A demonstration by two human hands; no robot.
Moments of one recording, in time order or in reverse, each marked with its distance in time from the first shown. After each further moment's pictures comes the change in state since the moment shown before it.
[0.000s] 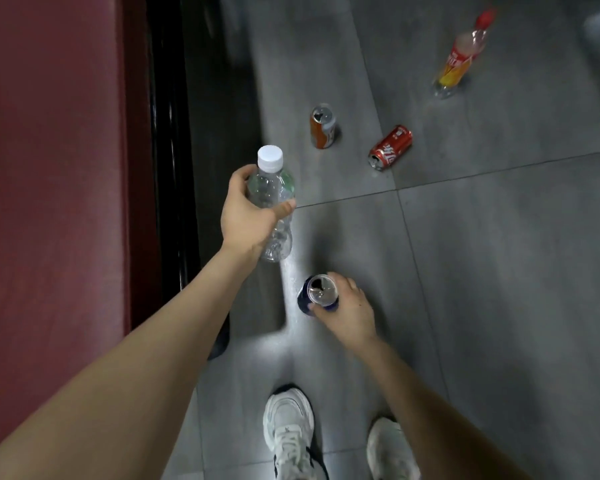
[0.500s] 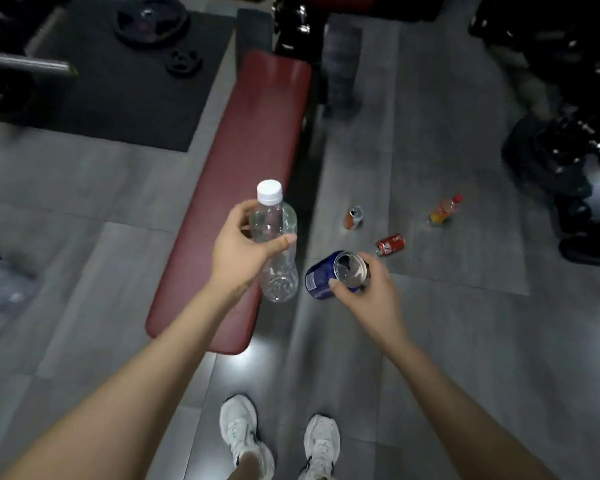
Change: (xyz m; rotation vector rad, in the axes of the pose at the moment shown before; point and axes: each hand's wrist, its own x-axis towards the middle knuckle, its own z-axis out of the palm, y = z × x) left_hand -0.213 0.237 -0.212 -0.165 0.214 0.083; right_hand -0.213 -0.261 -0.225 0.179 0.095 -0.341
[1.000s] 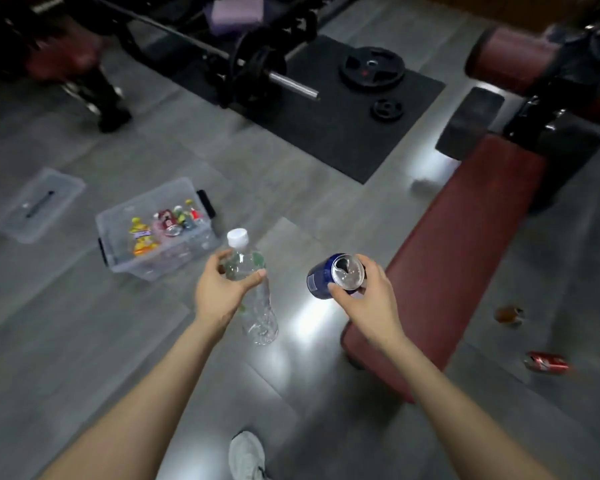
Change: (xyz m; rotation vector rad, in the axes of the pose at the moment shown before) left_hand -0.076 -0.085 -0.418 0.011 0.623 -0.337; right_hand -0.097 -0.242 0.310 -0.078 -0.413 -0.347
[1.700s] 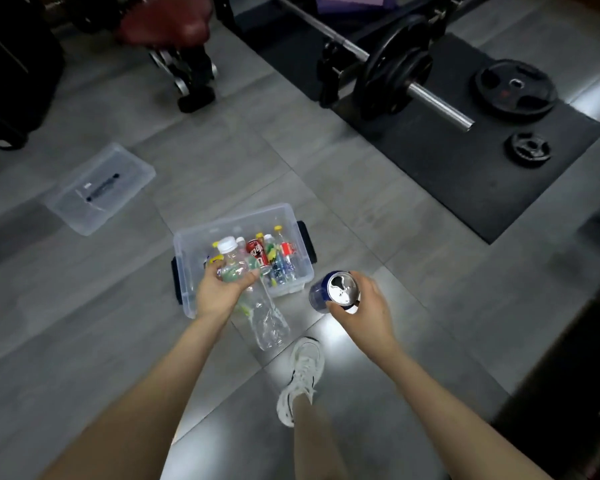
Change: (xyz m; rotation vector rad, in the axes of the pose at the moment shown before) left_hand 0.427 -0.125 -0.217 -0.131 0.117 -0.343; right_hand 0.243 -0.126 0.414 -0.187 -0.302 -0.053
